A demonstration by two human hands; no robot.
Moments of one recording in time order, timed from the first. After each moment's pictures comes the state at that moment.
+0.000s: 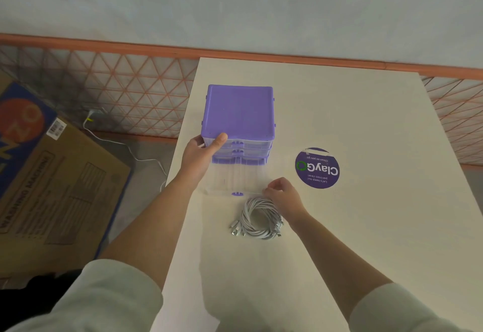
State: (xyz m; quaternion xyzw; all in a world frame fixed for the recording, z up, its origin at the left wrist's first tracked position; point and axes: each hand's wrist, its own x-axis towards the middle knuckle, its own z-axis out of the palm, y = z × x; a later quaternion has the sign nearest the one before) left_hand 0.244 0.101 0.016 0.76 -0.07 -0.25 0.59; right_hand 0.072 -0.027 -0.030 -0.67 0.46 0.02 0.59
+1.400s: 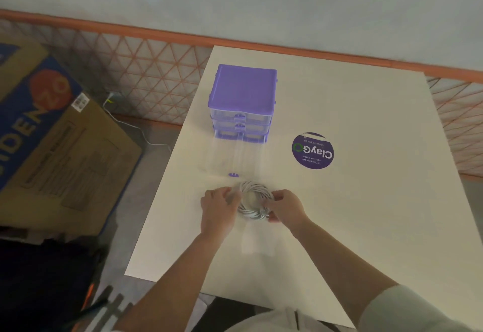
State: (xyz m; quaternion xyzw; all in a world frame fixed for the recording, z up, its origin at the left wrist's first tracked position) left_hand 0.065 0.154 -0.047 0.90 -0.05 -0.23 0.37; right_hand -0.007 -0.004 -0.037 -0.68 0.44 0.10 0.57
